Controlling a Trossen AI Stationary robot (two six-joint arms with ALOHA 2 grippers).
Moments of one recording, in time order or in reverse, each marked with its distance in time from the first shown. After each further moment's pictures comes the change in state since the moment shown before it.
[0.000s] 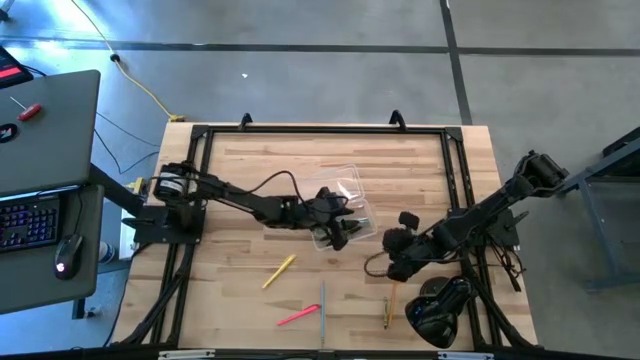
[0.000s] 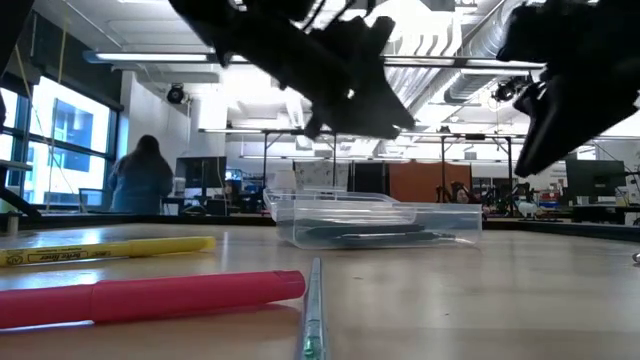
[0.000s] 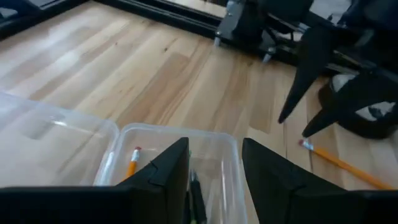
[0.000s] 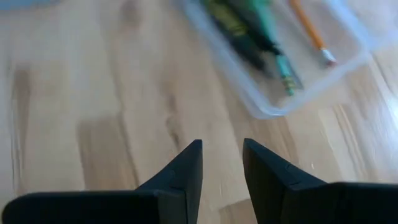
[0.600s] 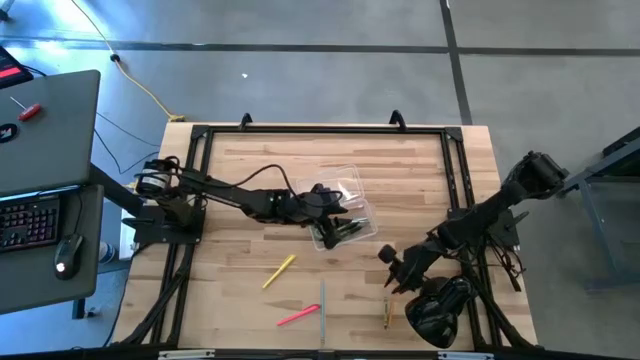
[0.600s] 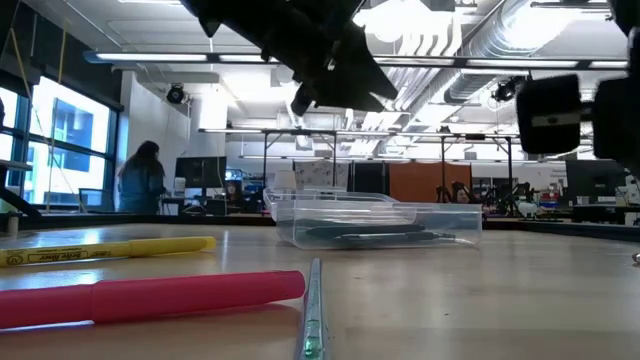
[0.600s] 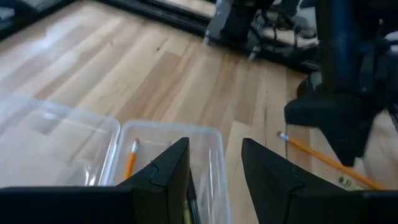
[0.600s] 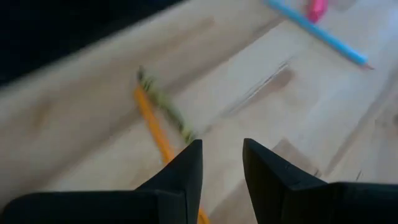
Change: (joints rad) left arm -0.001 -0.124 0.000 -0.157 0.053 -0.022; right arm -0.001 0.000 -0.316 0.758 -0.626 -0.950
